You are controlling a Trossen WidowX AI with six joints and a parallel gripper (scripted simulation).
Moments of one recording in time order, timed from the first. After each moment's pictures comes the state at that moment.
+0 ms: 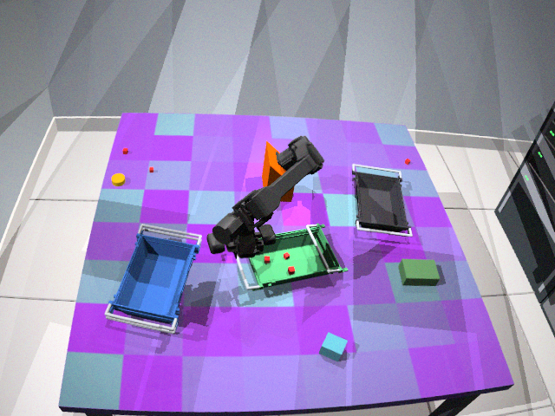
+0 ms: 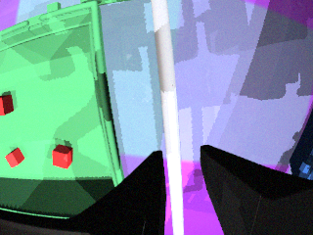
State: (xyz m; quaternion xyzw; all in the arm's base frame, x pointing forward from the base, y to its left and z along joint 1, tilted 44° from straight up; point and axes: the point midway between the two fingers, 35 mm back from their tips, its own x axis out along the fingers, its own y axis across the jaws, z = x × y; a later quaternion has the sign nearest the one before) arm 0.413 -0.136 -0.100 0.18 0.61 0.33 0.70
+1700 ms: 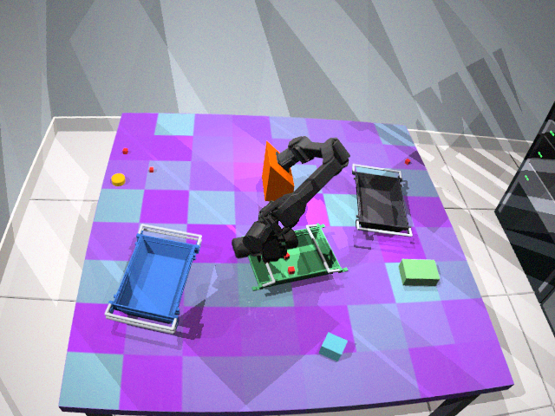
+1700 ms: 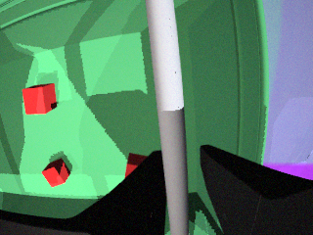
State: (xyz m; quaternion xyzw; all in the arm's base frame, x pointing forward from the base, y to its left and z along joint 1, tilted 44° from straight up) arm 0.395 -0.055 -0.079 0.19 0.62 0.34 0.69
